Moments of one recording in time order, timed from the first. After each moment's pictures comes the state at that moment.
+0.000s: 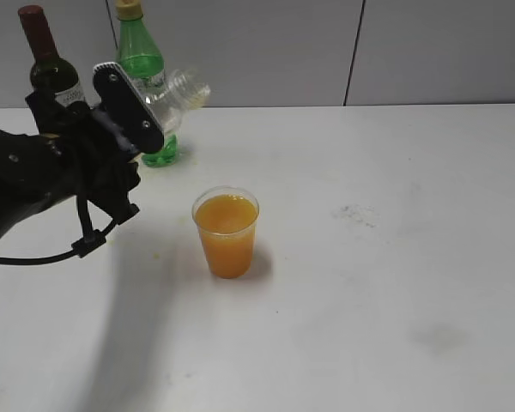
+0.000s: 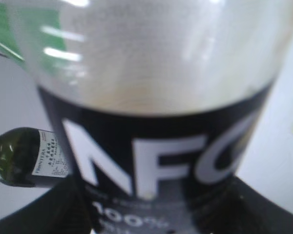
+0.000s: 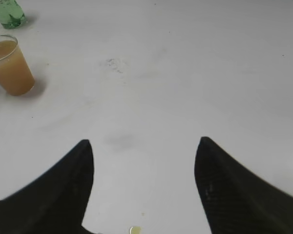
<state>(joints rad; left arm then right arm) -0.68 1.68 -0.75 -1.19 -0.56 1.85 0.13 -0.01 -0.50 0.09 1.04 -0.10</state>
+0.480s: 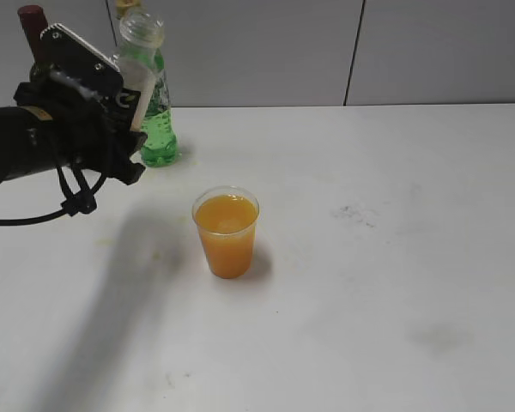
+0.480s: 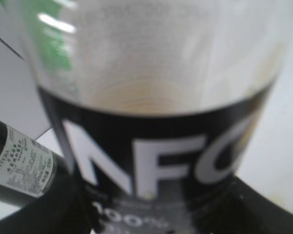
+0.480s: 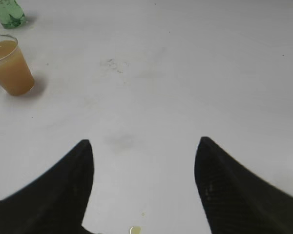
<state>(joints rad) -0.49 1.67 -0.78 -0.53 -0.35 0.94 0.13 -0.01 -0.50 0.09 1.04 -0.10</state>
